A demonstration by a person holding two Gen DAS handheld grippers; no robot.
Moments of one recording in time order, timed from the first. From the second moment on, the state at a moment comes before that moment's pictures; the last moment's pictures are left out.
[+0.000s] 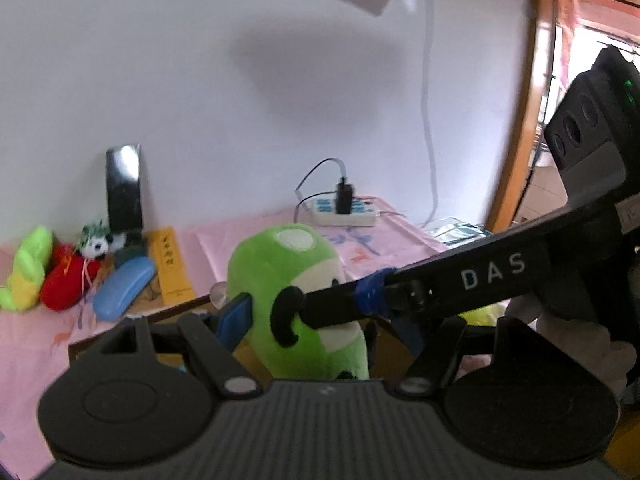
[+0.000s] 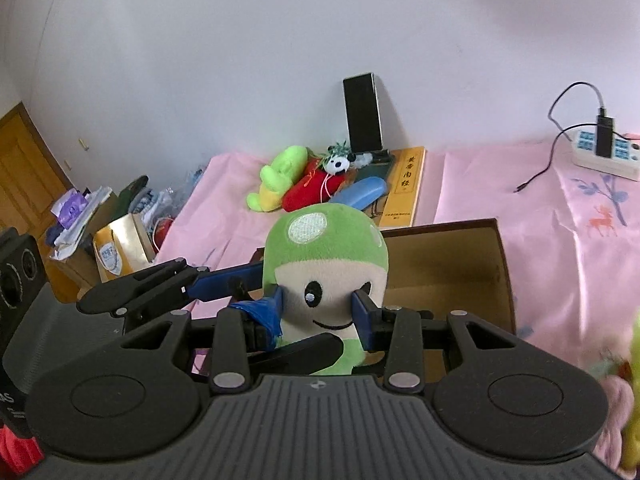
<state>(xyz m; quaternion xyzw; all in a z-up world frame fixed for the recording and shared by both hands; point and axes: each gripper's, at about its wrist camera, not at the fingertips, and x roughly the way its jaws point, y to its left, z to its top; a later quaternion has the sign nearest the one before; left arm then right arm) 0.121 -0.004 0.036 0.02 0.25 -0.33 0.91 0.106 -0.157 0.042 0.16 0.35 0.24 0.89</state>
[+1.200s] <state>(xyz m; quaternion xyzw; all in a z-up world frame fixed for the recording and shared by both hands) 0.226 -0.019 -0.078 0.00 0.45 -0.19 0.87 0.209 -0.143 -0.073 0.20 0.48 0.20 0.83</state>
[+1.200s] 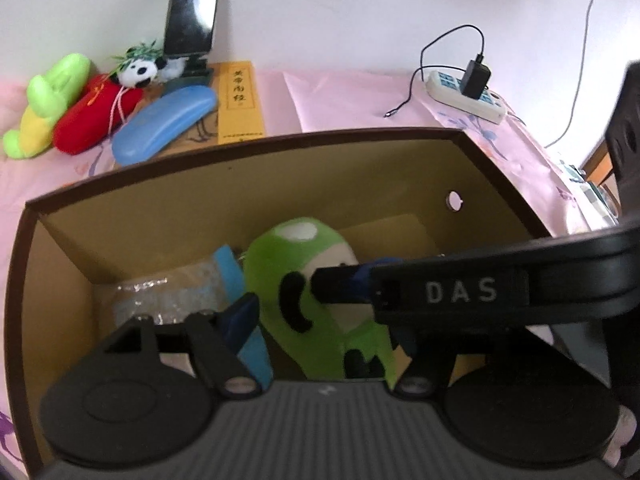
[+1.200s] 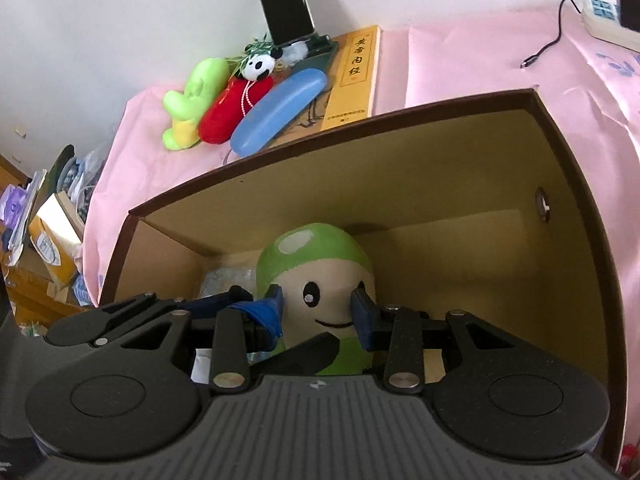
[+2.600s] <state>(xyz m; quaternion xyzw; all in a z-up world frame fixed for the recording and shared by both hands) 0.229 -0.027 -0.081 0.02 0.46 -0.15 0.87 0.206 -0.140 -0.079 0.20 0.47 0.19 0.84</state>
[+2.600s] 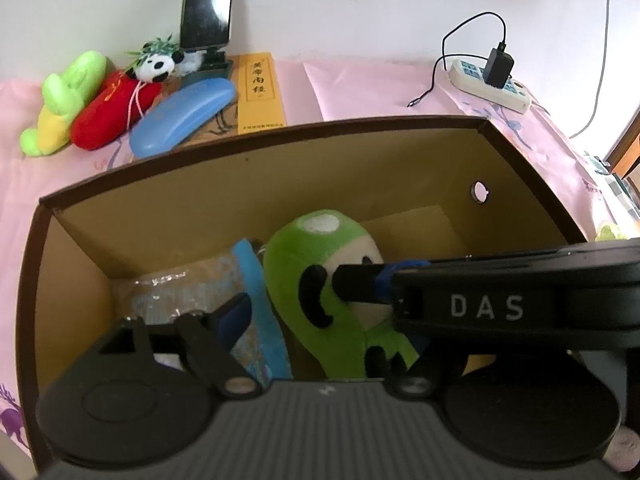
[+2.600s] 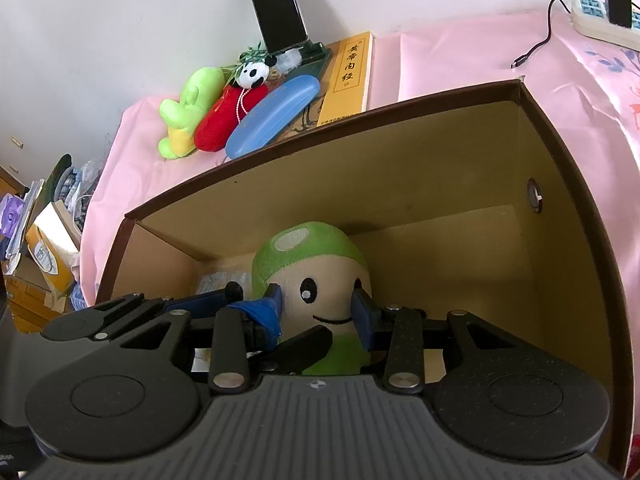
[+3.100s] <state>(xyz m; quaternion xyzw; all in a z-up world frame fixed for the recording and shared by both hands) 0.227 -0.030 -0.080 0.03 0.46 -0.16 0.87 0.205 -0.140 -0.080 0.20 0.47 0.19 0.84</state>
